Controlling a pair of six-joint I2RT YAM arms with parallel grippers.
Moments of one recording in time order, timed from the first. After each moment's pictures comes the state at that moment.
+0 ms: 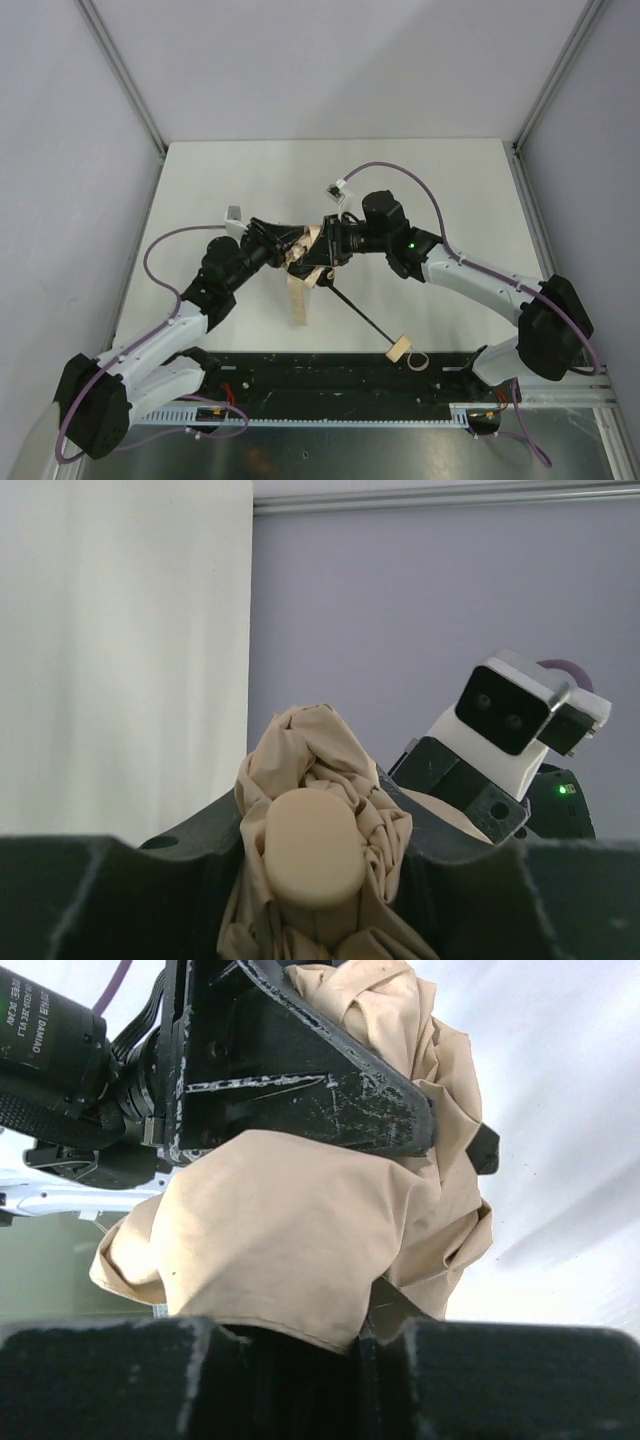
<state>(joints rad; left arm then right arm) -0.53 0.96 0.46 0.40 0.17 -1.49 0.81 1.44 1.06 0.07 -0.59 0.66</state>
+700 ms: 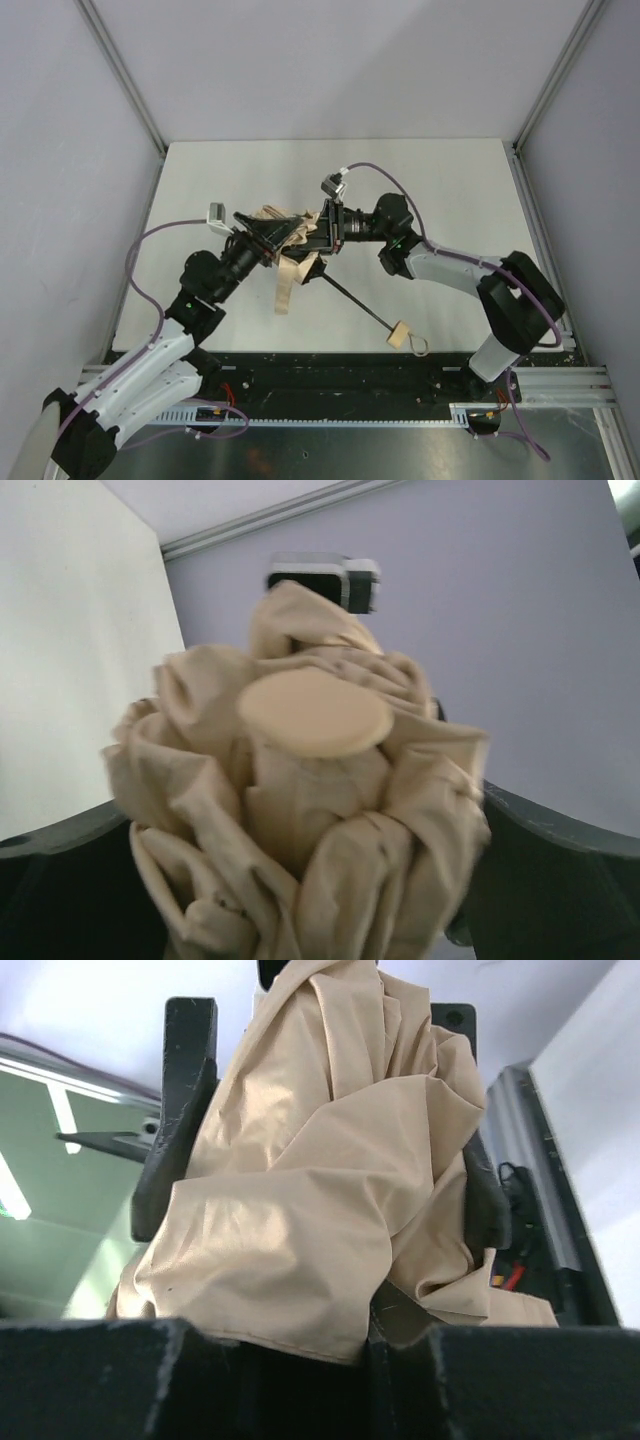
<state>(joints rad) -0.58 0.76 0.46 0.43 0.10 -1.34 0.73 1.60 0.99 0.78 -0.89 1.34</state>
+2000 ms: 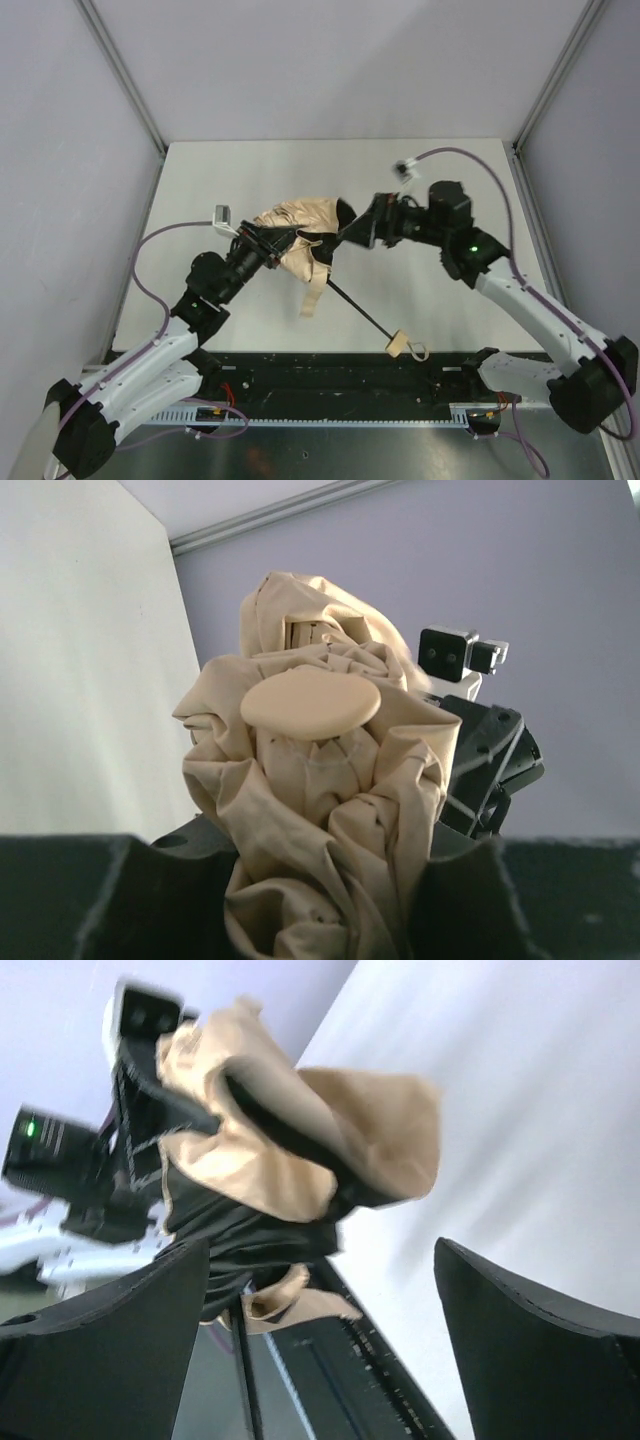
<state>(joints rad) -0.60 0.79 0.44 0.49 0.08 -1.33 0.63 1.17 1.02 -0.08 -0.56 0.65</state>
